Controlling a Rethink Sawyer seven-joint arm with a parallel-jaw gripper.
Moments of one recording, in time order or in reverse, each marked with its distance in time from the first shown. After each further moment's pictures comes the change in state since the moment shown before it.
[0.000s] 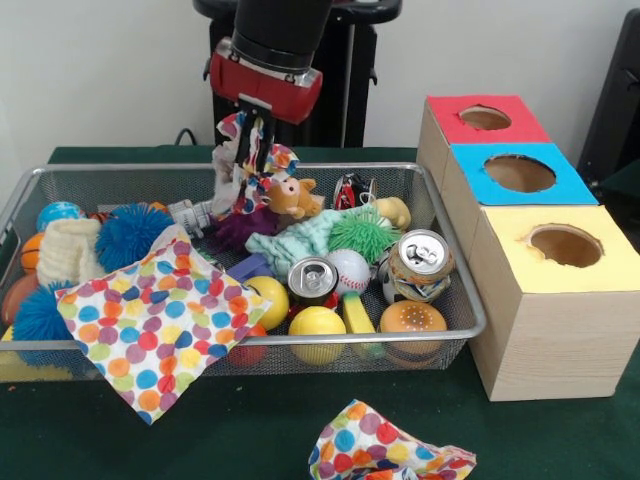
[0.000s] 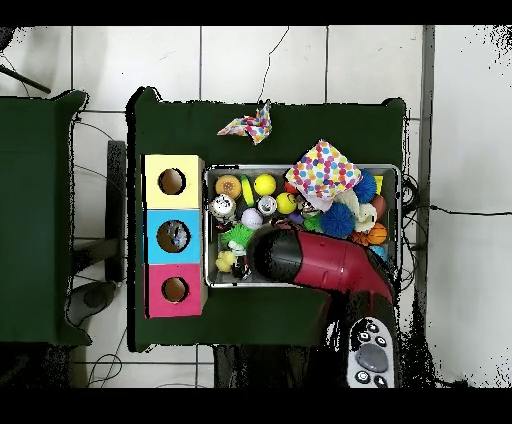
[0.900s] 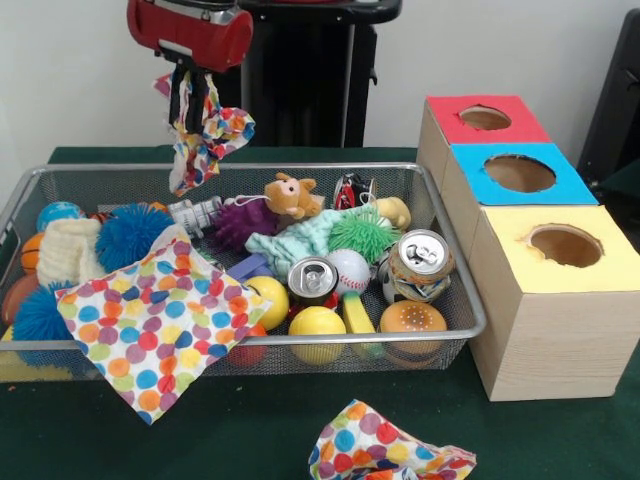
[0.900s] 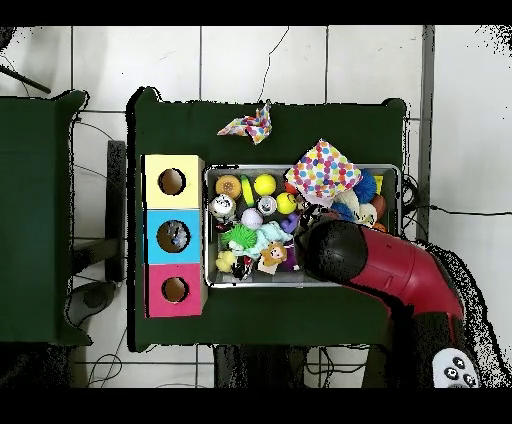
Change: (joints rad) arm -0.202 -0.138 0.130 -0.005 -0.002 0.097 0.000
